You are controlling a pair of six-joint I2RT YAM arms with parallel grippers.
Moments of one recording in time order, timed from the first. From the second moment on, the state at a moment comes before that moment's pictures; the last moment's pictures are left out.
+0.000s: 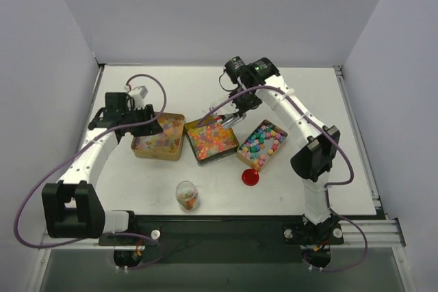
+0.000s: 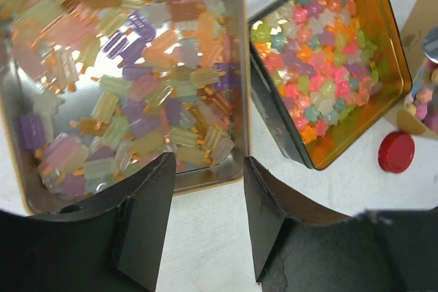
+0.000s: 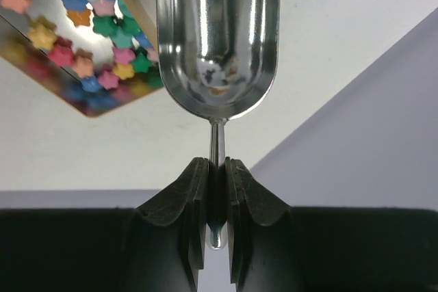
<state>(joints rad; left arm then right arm) -0.07 1.35 1.04 -0.54 0.38 -0.15 0.62 2.01 2.15 -1.42 0.11 -1.49</state>
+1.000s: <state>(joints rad) 0.05 1.02 0.78 -0.45 0.43 -0.26 0.77 2.30 2.18 -1.06 0.61 -1.98</state>
